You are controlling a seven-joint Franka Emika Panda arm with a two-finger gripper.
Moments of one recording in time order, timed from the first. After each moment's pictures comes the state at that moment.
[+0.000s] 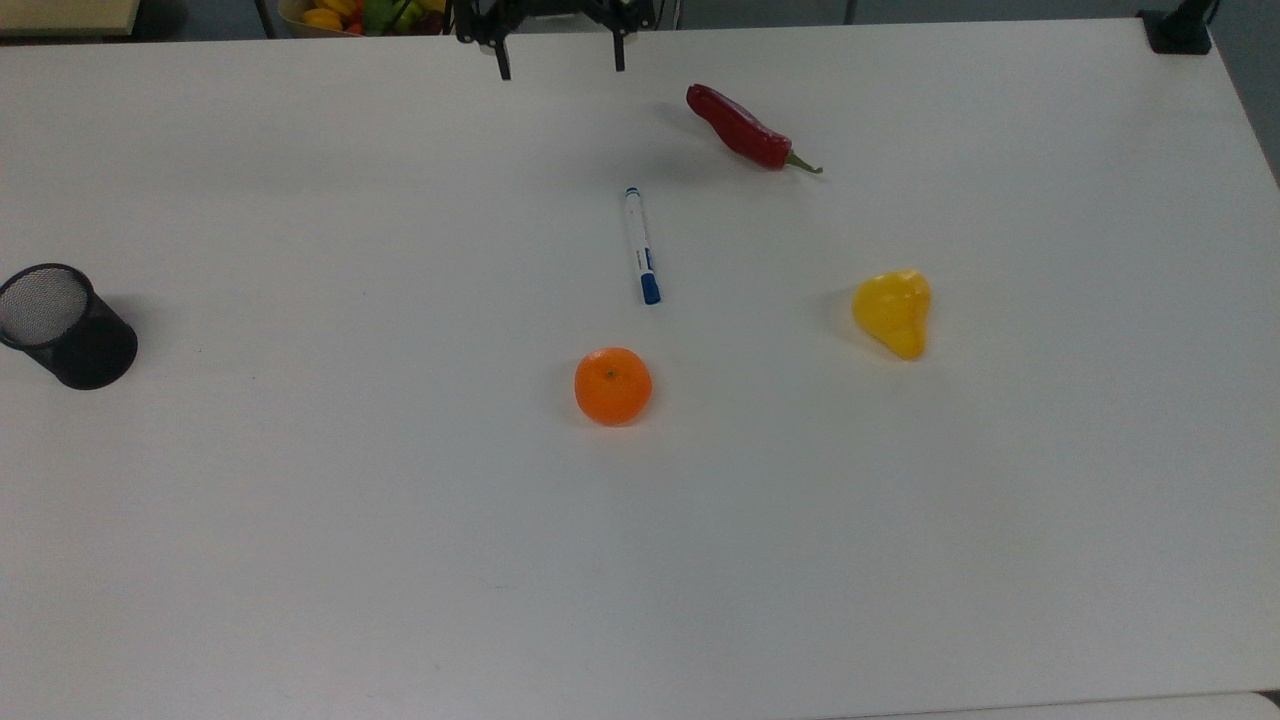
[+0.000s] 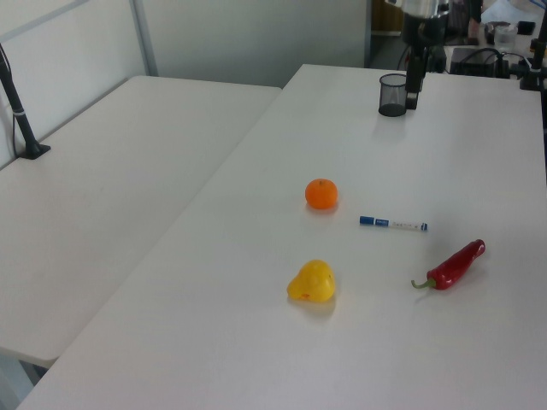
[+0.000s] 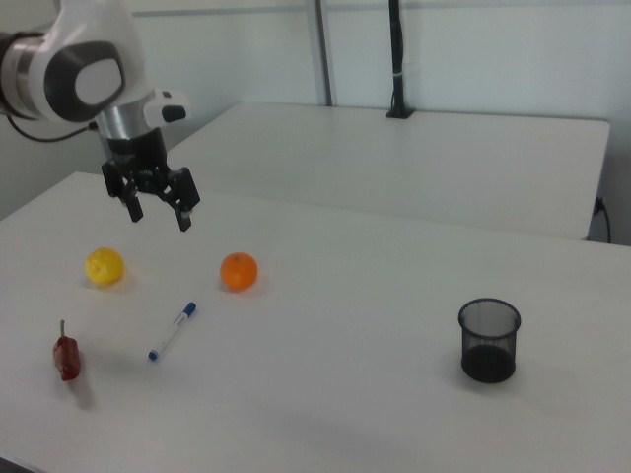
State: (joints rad) arm 0.13 -0.04 0.00 -1.83 0.03 1.83 -0.04
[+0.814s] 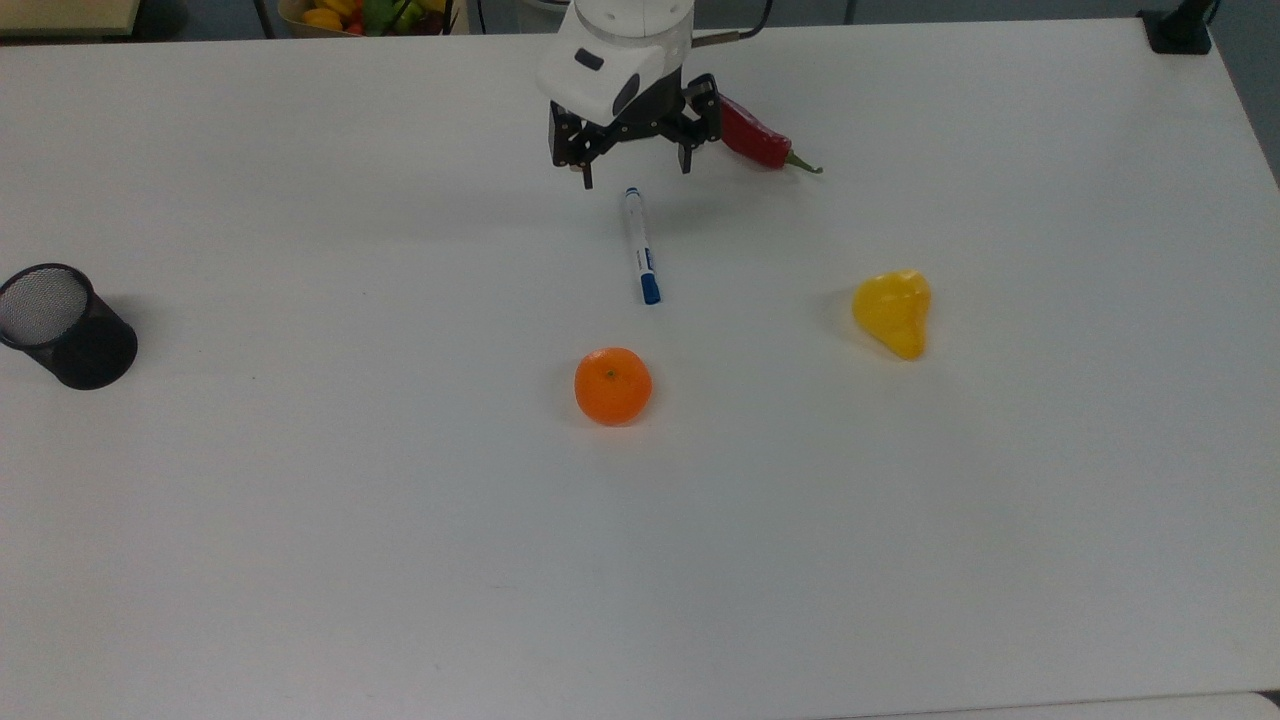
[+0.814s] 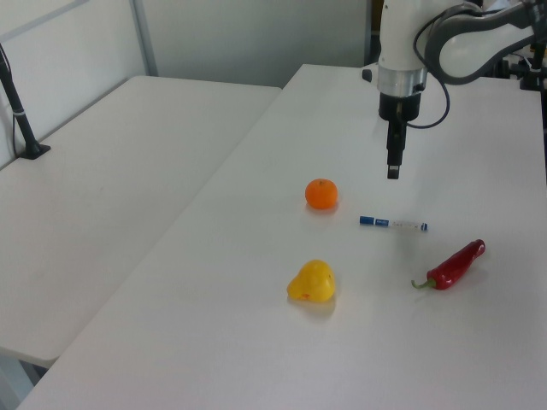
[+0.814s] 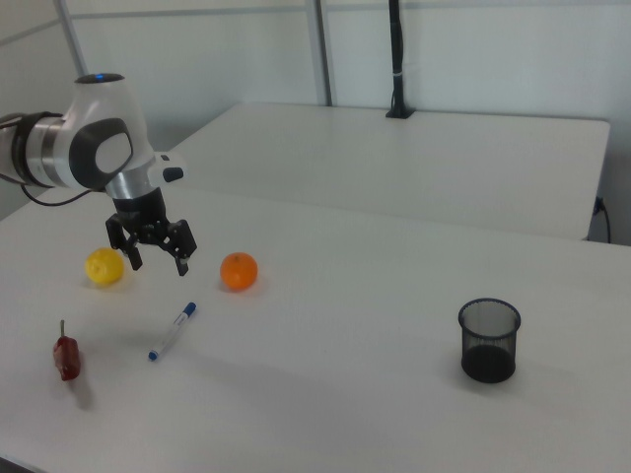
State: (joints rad) arm 0.24 0.10 0.00 -1.95 0.01 2.06 -0.03
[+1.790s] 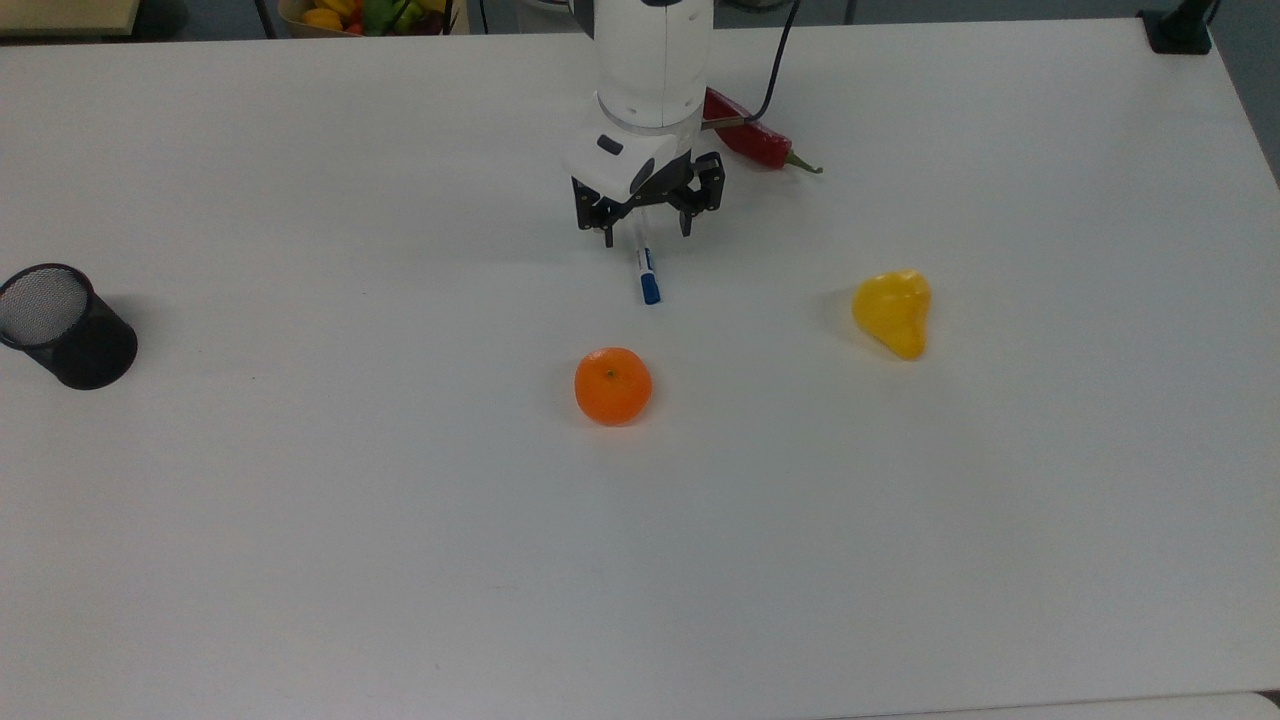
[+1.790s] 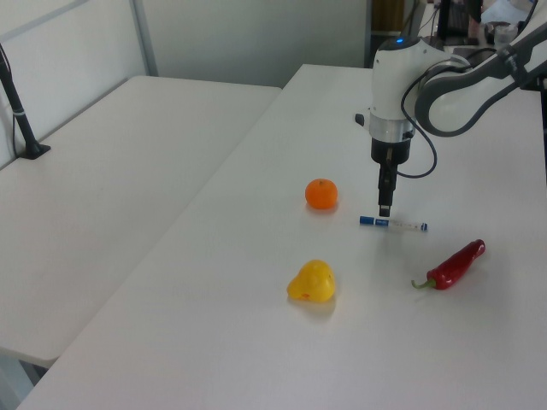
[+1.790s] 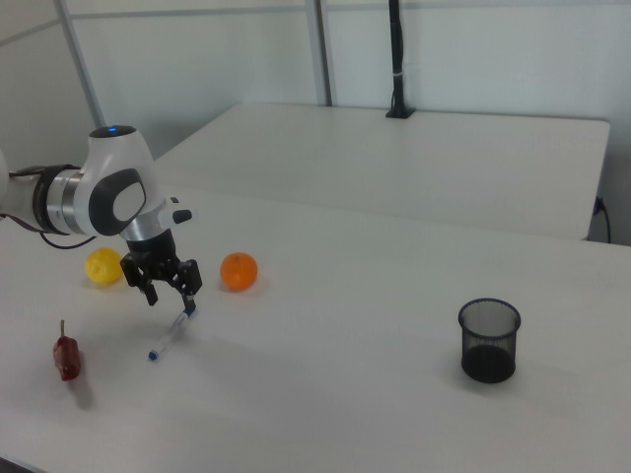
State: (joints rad) arm 0.26 0.21 0.00 -2.03 -0.01 2.25 0.01
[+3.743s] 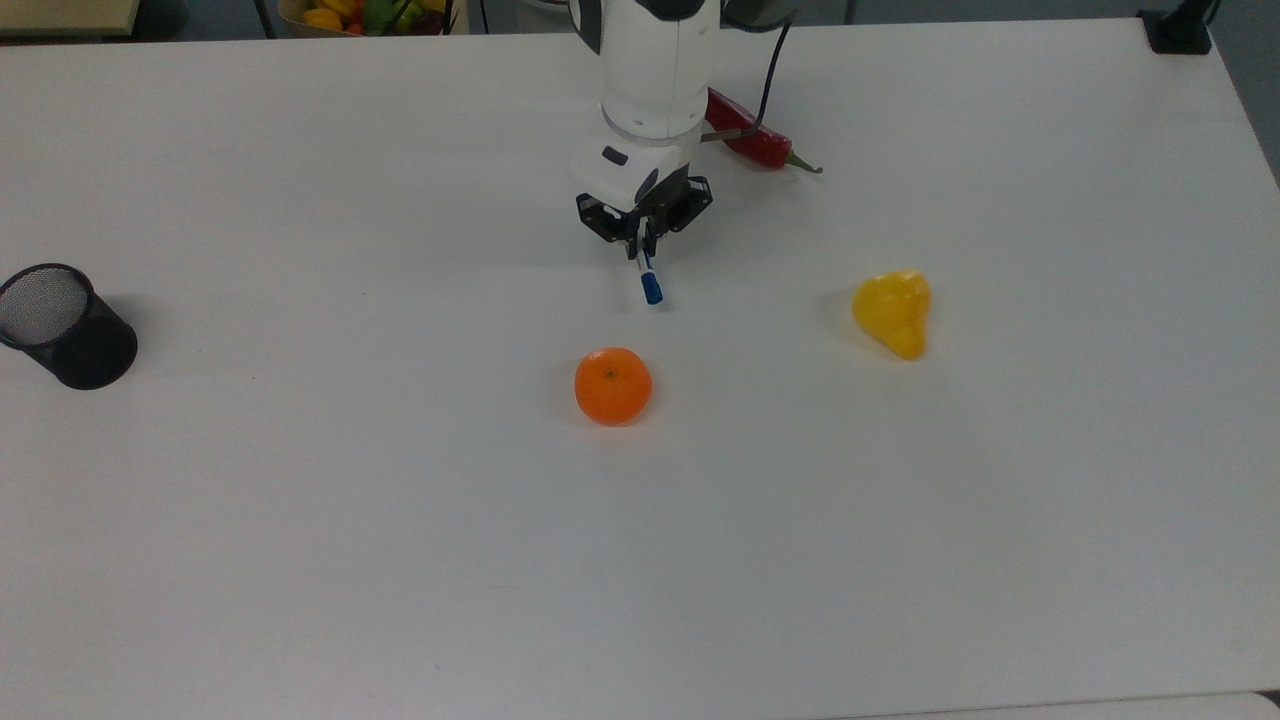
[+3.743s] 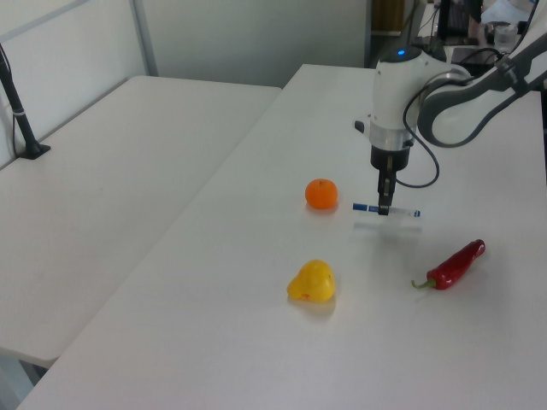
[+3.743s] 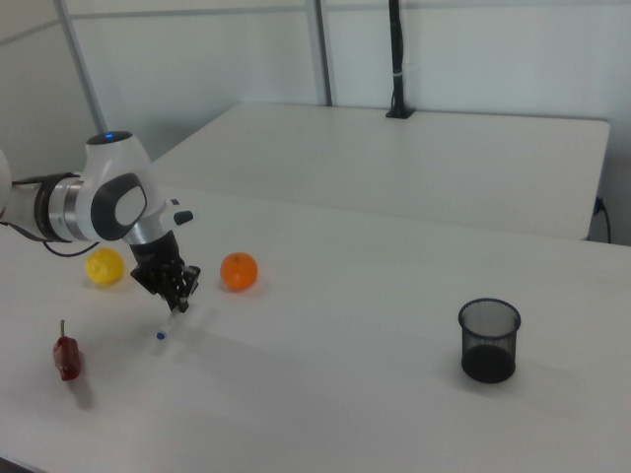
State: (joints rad) arm 0.25 0.21 0.00 -2.05 -0.07 2.31 0.02
